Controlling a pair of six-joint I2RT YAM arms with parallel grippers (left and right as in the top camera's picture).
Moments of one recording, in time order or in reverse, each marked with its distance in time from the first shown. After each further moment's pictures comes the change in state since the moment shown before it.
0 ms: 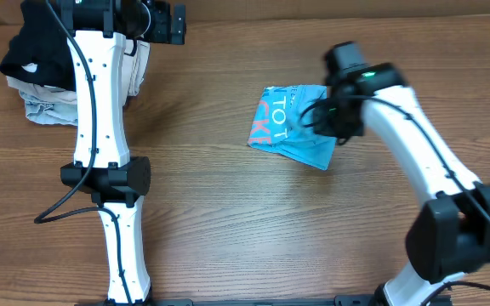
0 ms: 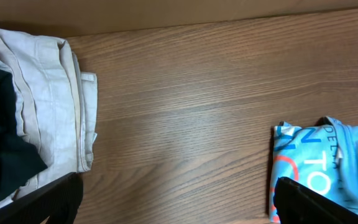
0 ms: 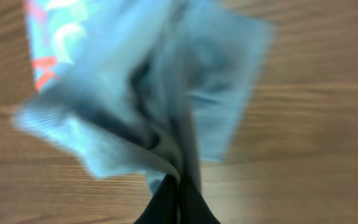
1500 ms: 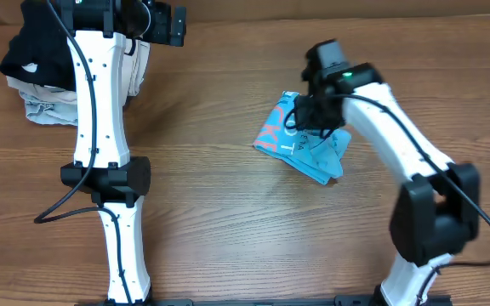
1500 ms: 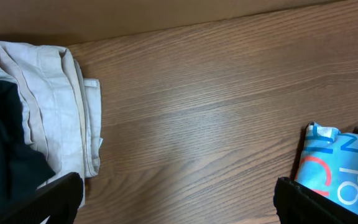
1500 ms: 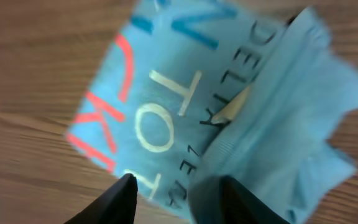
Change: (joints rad) left arm 0.000 0.000 0.000 0.003 -0.003 0.058; right arm 0.091 0.126 0.019 0.163 0.026 -0.122
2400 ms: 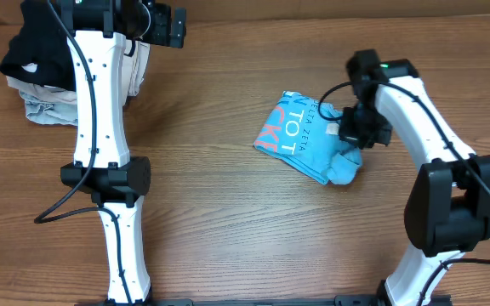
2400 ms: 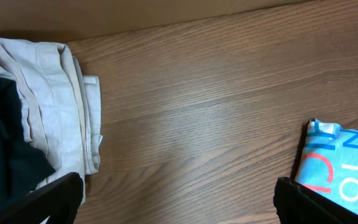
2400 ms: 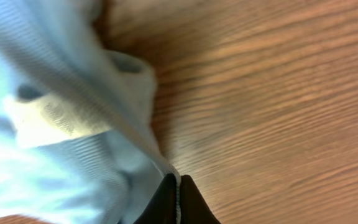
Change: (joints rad) left arm 0.000 0.000 0.000 -0.011 0.000 0.006; right arm -0.209 0.010 -0.030 -0.268 0.138 0.181
